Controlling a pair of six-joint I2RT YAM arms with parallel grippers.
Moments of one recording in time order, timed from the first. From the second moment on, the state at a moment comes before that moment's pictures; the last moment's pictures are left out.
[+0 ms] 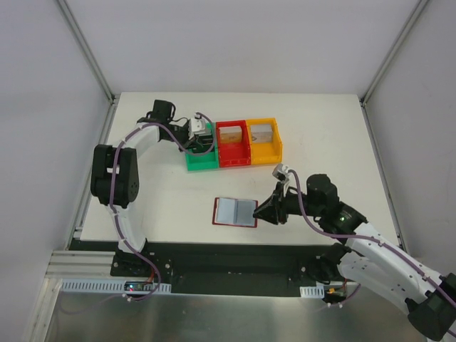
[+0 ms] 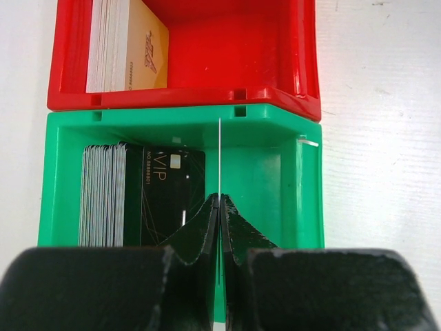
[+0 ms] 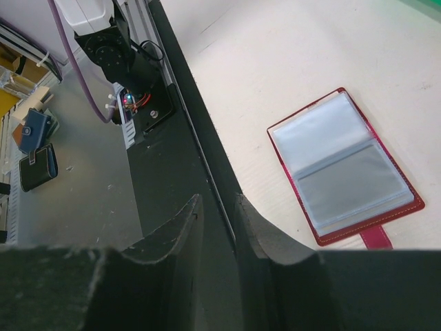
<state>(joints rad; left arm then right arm) -0.15 1.91 1.39 -0.50 0.95 1.05 0.72 0.72 0.53 -0.17 -0.63 0.30</state>
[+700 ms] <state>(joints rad) -0.17 1.98 1.42 -0.50 0.90 1.05 0.71 0.74 0.53 -0.16 -0.64 0.30</state>
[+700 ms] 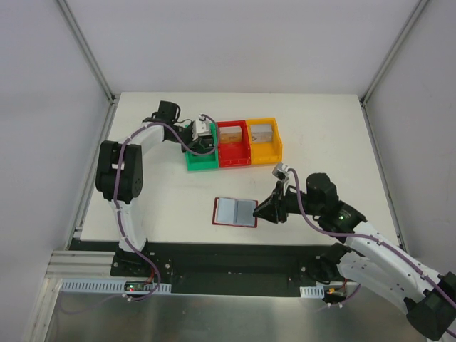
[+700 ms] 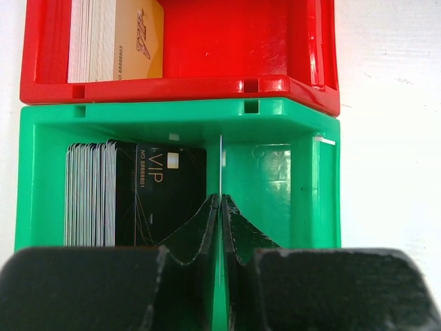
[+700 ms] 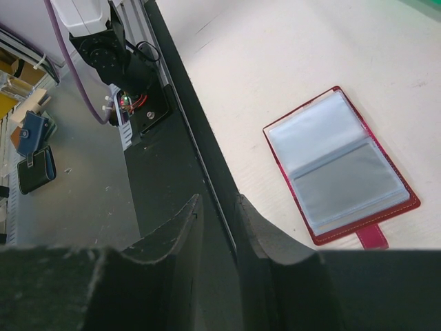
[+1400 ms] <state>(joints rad) -0.17 1.99 1.46 -0.50 0.86 1.05 0.70 0.74 0.53 -0.16 -0.64 0.30</state>
